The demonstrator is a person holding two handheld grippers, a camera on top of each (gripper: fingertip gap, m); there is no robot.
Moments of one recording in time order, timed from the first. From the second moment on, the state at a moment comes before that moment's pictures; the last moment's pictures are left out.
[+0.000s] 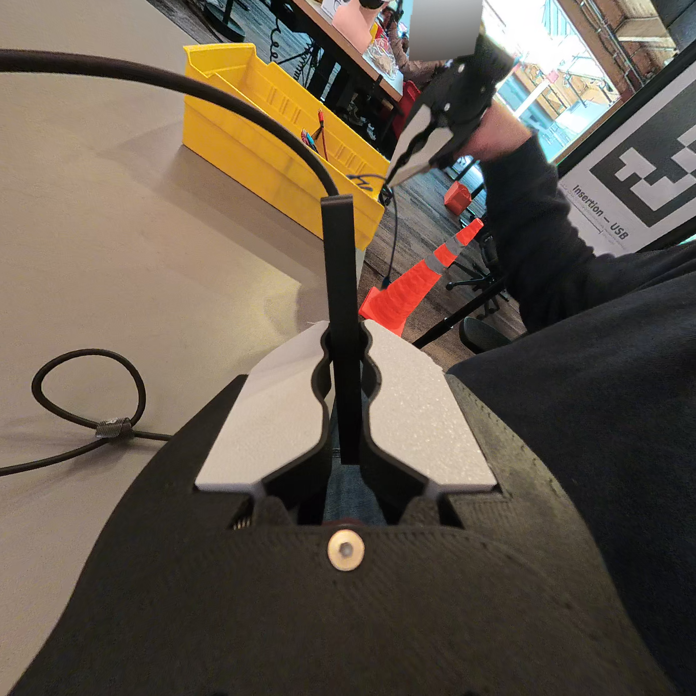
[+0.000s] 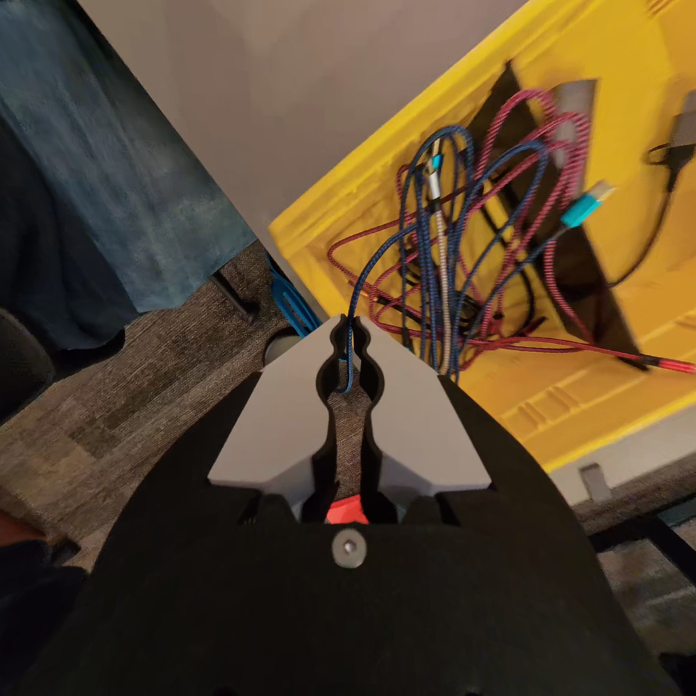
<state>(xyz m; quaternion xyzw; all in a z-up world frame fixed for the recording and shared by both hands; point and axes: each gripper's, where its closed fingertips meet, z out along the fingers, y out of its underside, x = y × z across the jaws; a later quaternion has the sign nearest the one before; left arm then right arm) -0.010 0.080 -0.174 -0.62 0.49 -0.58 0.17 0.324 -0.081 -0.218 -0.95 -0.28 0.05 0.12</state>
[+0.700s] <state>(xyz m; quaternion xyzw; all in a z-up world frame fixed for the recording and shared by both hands) -0.009 0.079 -0.179 -0.62 0.49 -0.59 0.17 0.395 0.063 -0.122 -0.89 -0.04 0.13 0.44</state>
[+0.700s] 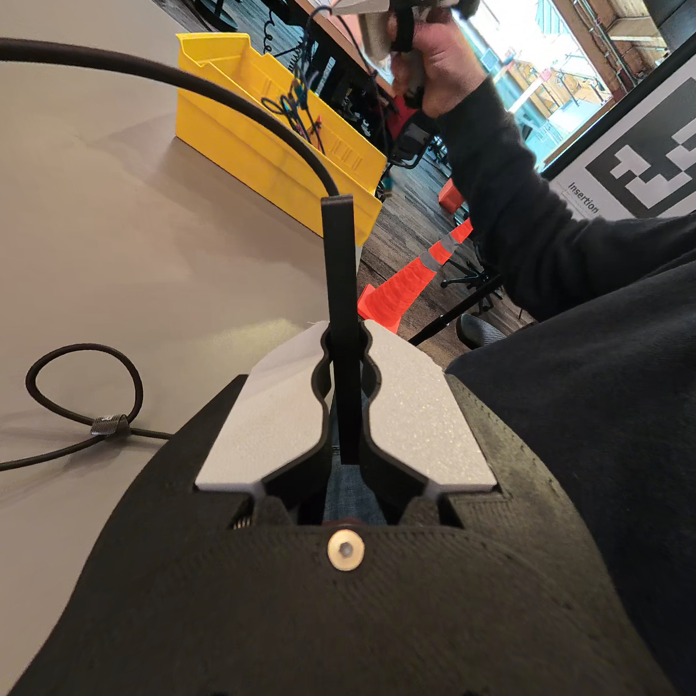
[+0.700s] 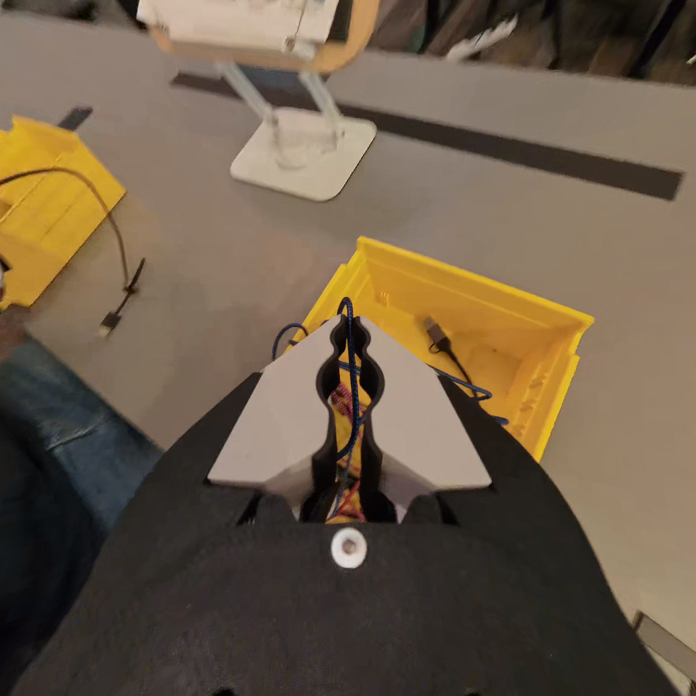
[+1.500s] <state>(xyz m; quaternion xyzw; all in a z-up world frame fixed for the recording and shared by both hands) -0.007 0.070 -0.178 -0.62 0.50 -0.58 0.17 0.399 -0.066 -0.297 -0.97 -0.18 -0.09 0.13</state>
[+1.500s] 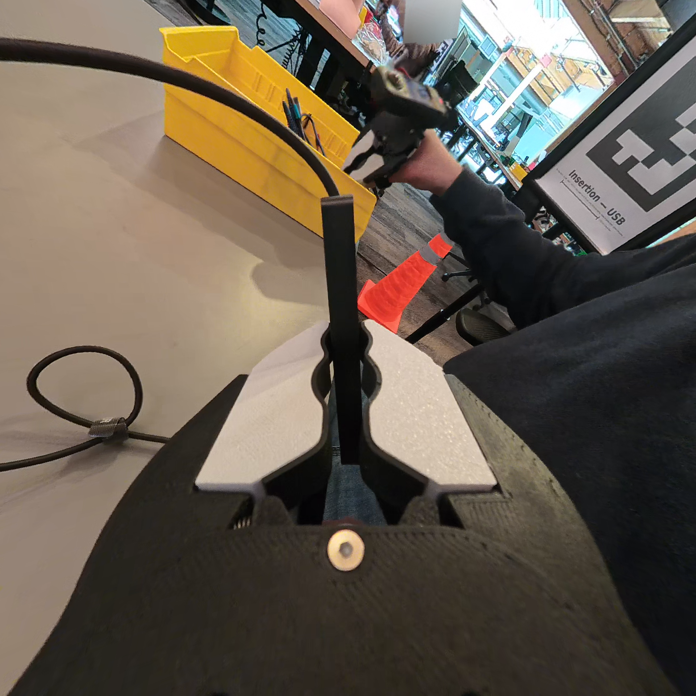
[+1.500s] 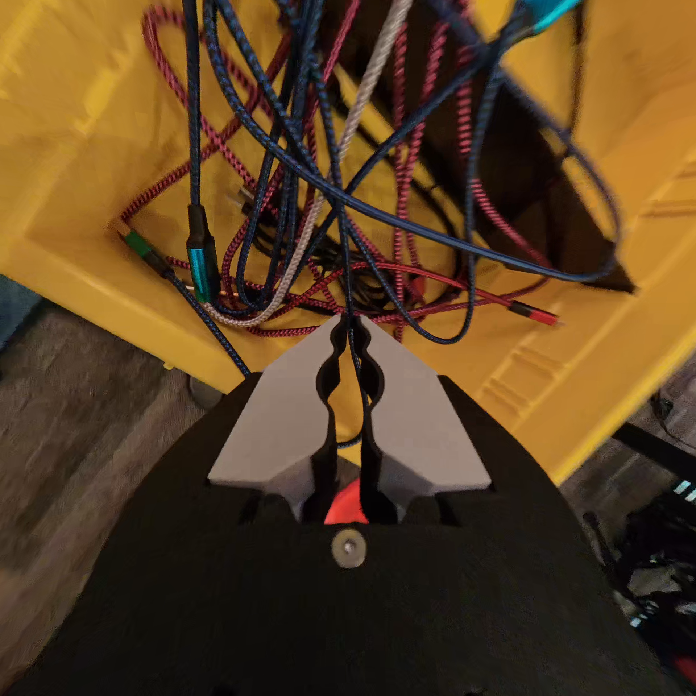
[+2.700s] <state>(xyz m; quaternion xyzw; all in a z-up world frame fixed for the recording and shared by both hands) -0.021 0.070 -0.208 -0.62 0.61 -0.47 0.19 0.000 0.125 -0.148 -0.73 -0.33 0.48 0.36</state>
